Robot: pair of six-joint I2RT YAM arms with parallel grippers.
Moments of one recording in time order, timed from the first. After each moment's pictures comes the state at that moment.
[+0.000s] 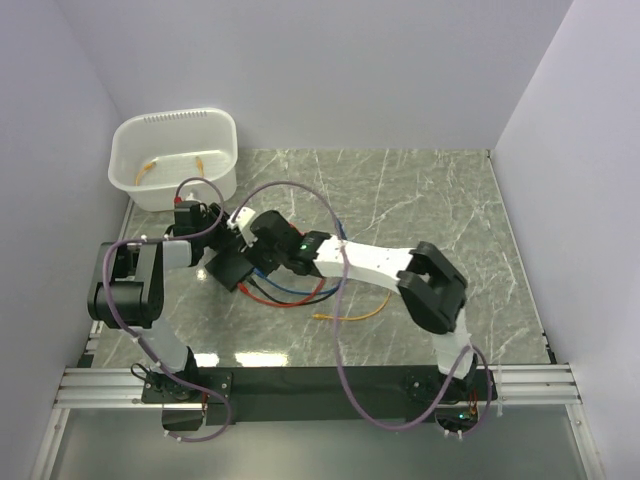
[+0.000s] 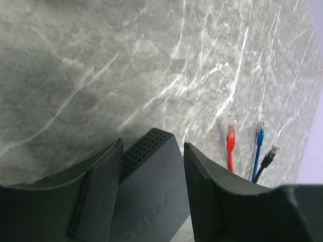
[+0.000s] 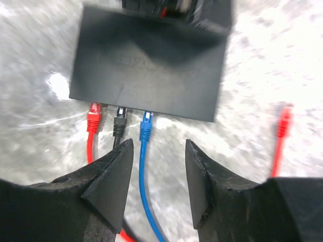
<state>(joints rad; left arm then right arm) 0.00 1.71 0.74 0.33 0.31 -0.78 1.03 2.01 1.53 -0.21 0.09 -0.06</state>
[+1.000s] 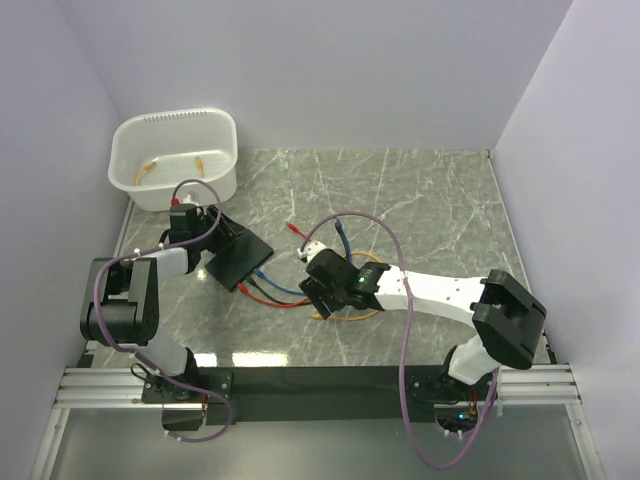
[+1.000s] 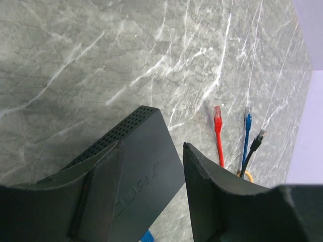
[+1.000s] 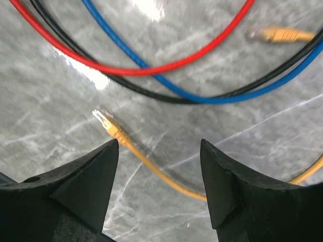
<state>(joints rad) 0.00 1.58 0.68 0.29 0.33 -0.78 1.03 1.53 0.95 -0.43 0.22 0.24</state>
